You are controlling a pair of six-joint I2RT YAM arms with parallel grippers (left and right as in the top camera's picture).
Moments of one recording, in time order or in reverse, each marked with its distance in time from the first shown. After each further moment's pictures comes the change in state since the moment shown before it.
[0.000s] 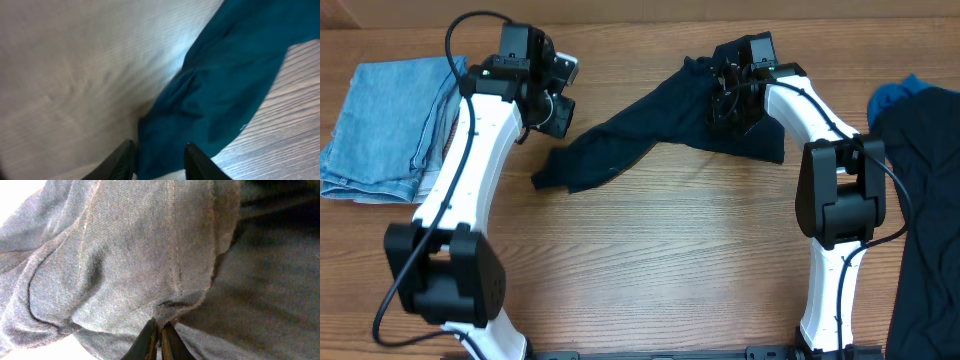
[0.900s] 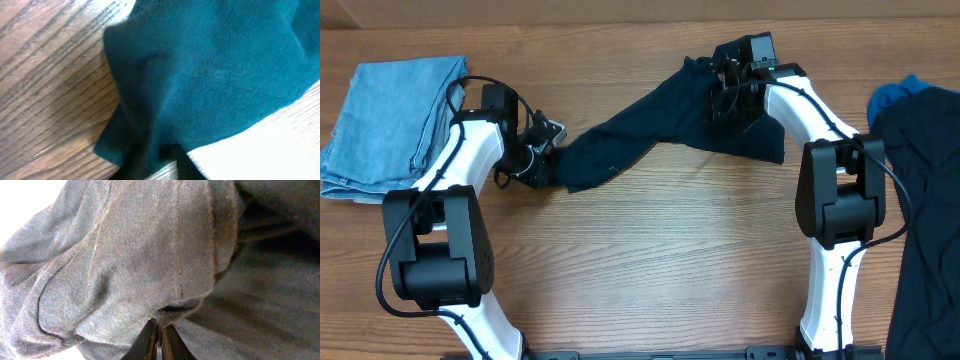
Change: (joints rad) left arm 0.159 0.094 -0.325 0.111 0.158 0.318; right arm 0.000 0.000 -0.001 0.045 0.000 0.000
